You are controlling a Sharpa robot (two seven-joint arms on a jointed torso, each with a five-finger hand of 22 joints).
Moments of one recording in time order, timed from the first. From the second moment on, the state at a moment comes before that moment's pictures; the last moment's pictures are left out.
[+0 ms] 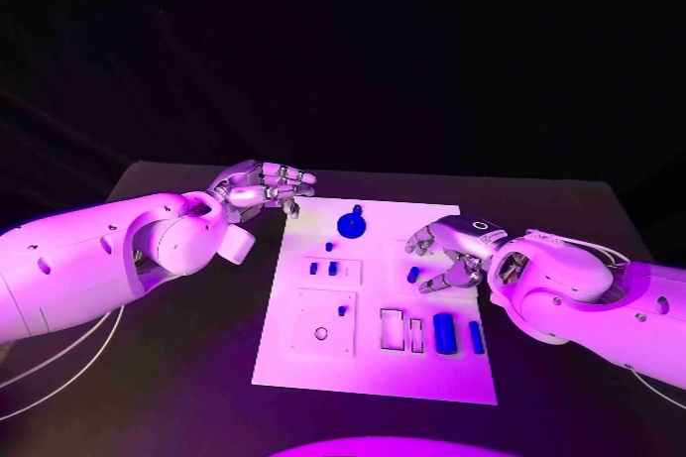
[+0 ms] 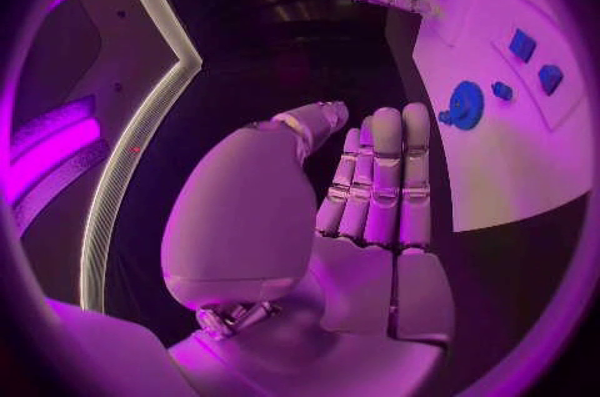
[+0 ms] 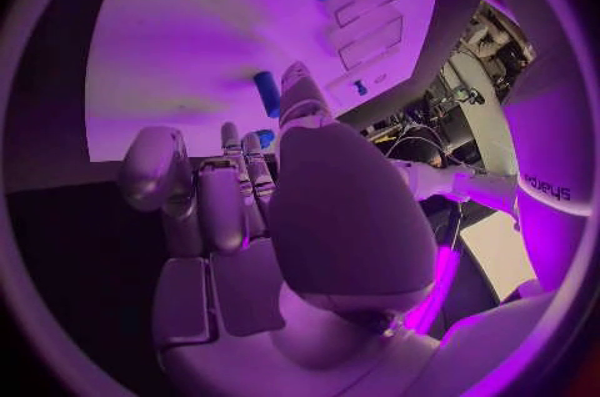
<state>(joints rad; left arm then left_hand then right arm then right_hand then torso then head) 1.22 -0.91 -0.02 1.49 -0.15 -0.09 0.22 1.42 -0.22 0.55 0.08 0.27 0.83 0.21 0.28 0.29 0.95 0.14 0.44 0.23 1.07 0.06 1.08 0.51 0.17 0.90 0.15 0.94 0.73 1.23 -0.92 -0.16 1.75 -1.64 -0.28 -0.28 1.51 -0.22 -0.09 0.29 0.18 0.86 0.11 0.15 0.32 0.96 0.11 0.19 0.08 1.46 0.03 1.37 1.15 0.09 1.40 0.12 1.02 1.31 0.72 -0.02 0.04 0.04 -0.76</state>
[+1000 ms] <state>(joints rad) 1.22 -0.92 -0.02 1.49 -0.16 -0.09 0.21 1.41 -0.22 0.54 0.08 0.27 0.83 0.21 0.28 0.29 0.94 0.14 0.44 0.23 1.07 0.06 1.08 0.50 0.17 0.90 0.15 0.94 0.73 1.21 -0.89 -0.16 1.72 -1.62 -0.29 -0.26 1.53 -0.15 0.25 0.29 0.07 1.01 0.13 0.15 0.30 1.22 0.07 0.08 0.06 1.47 0.00 1.36 1.13 0.09 1.46 0.09 1.13 1.31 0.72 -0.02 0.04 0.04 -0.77</state>
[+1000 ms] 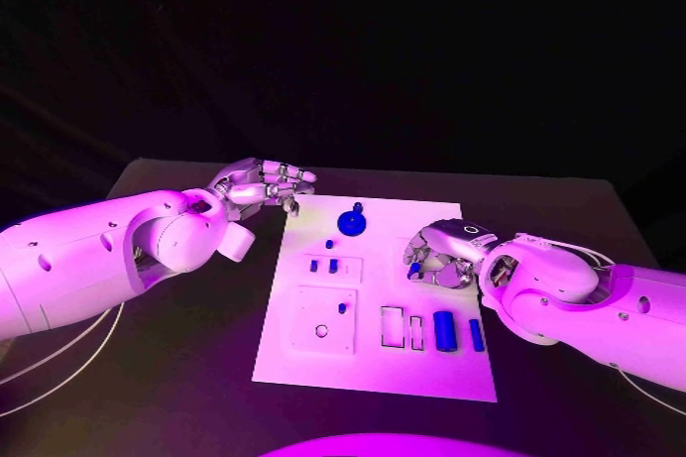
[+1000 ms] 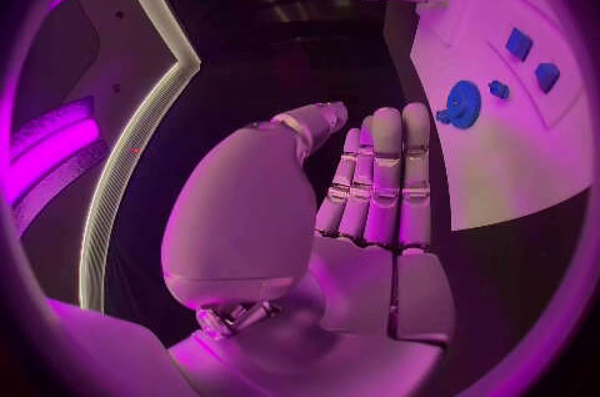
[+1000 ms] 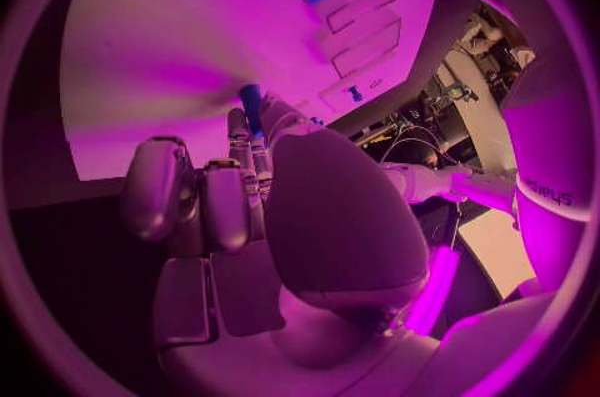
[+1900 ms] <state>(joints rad) 1.22 -0.92 -0.02 1.49 -0.16 -0.09 0.20 1.41 -0.22 0.54 0.08 0.27 0.83 0.21 0.28 0.29 0.94 0.14 0.45 0.23 1.07 0.06 1.08 0.50 0.17 0.90 0.15 0.93 0.73 1.20 -0.89 -0.16 1.72 -1.64 -0.30 -0.26 1.52 -0.19 0.49 0.24 0.06 1.10 0.13 0.17 0.33 1.28 0.09 0.07 0.06 1.47 -0.02 1.38 1.14 0.08 1.46 0.08 1.18 1.31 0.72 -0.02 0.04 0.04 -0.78</state>
